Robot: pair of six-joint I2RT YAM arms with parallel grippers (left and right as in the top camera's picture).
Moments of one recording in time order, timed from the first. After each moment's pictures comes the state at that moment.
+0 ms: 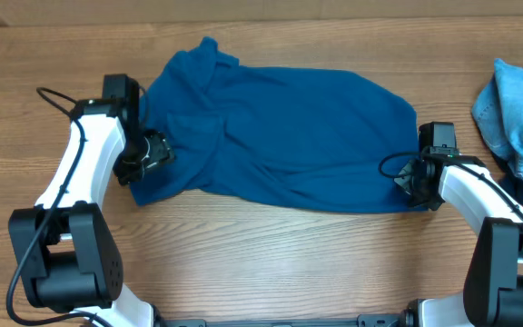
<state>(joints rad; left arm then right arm) 0.06 1.80 1.32 -1.01 0.03 -0.44 -0.10 1.65 0.84 -0.56 0.12 0.61</state>
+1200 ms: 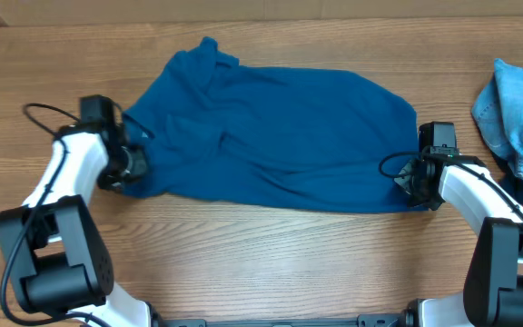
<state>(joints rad) 0.22 1.80 1.18 -0.81 0.02 -0.19 -0.10 1.65 0.84 -0.56 0.12 0.61</state>
